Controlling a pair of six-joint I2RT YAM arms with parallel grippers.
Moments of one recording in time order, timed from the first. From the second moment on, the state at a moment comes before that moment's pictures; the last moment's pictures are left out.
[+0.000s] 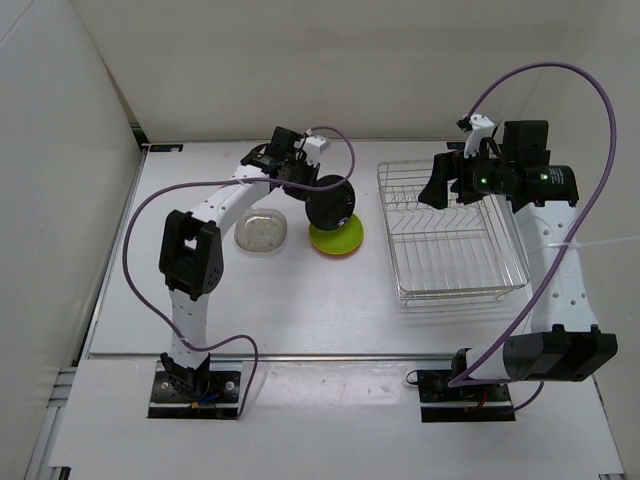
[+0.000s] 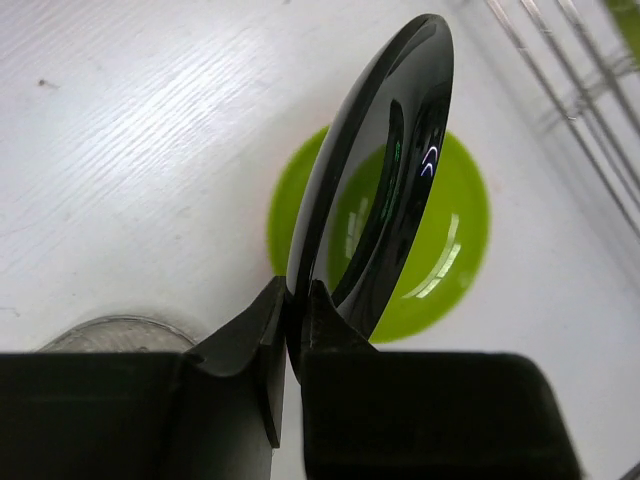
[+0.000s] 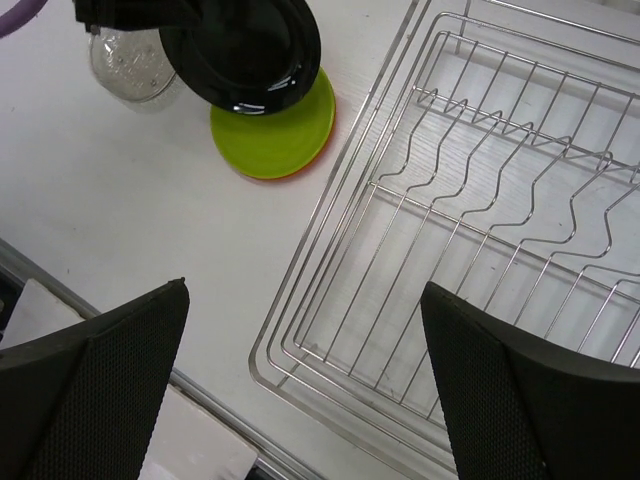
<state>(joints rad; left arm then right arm) -0.48 2.03 1.80 -0.60 0.28 0.05 0.03 1.36 1.63 -1.04 -0.56 -0.16</state>
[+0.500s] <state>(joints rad) -0.44 2.15 1.86 -0.64 0.38 0.05 0.03 1.35 1.63 -1.03 -0.56 -0.16</state>
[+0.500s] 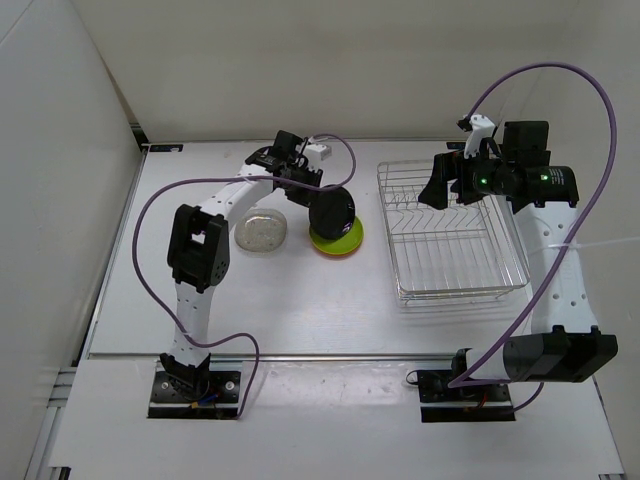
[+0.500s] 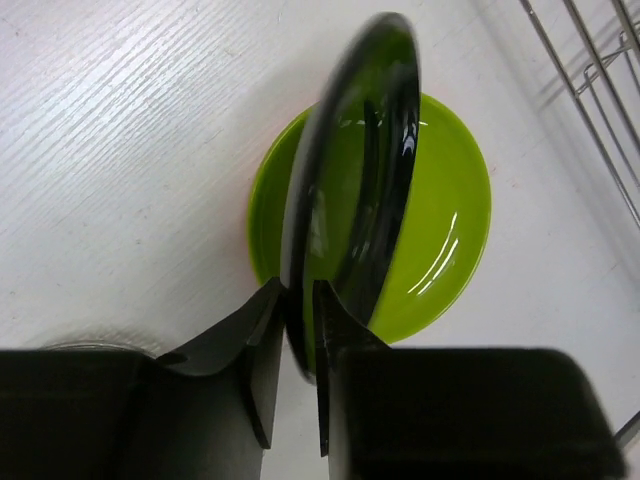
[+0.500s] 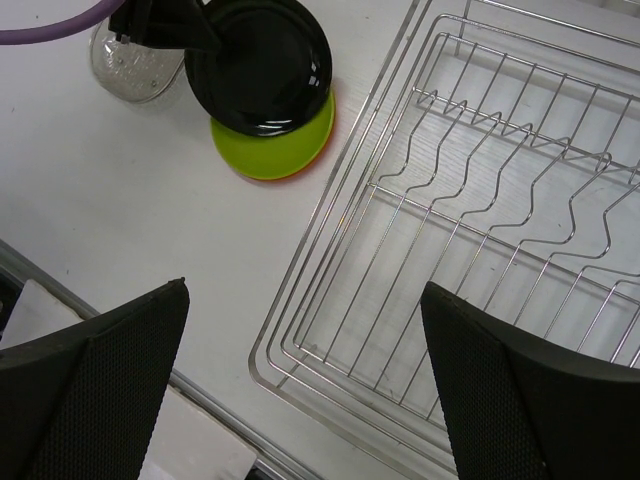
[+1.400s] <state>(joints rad) -0.46 2.14 1.80 -0.63 0.35 0.06 0.03 1.30 1.61 -1.02 -0.56 -0.16</state>
